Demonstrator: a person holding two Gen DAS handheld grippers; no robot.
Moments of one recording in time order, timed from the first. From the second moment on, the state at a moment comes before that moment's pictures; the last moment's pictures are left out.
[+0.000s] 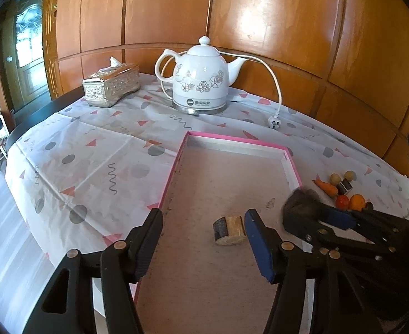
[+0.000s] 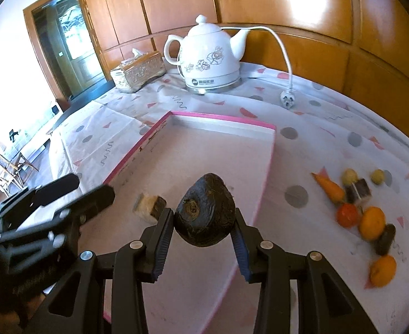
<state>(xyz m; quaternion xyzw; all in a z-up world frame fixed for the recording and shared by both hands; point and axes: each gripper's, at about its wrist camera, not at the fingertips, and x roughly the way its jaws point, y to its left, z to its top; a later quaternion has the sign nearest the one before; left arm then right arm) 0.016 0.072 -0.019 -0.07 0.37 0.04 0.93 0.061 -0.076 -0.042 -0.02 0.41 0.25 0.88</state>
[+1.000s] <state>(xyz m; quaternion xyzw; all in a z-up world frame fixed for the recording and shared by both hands) 0.010 0.014 -0.023 -0.02 0.38 -0.05 0.92 0.019 -0.227 -0.063 0.09 0.41 0.08 0.90</state>
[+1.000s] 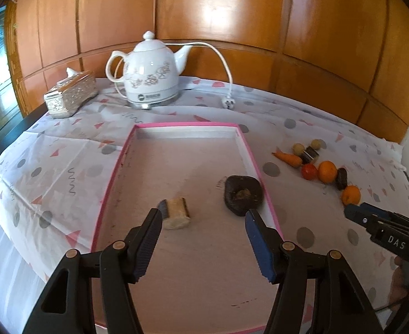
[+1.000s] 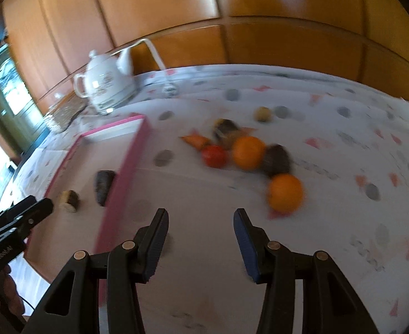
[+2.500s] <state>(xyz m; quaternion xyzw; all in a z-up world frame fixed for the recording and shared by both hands) 0.073 -0.098 -0.030 -0.02 0.44 -0.17 0.88 0.052 -0.280 -0.095 0.07 0.41 0.01 0.91</state>
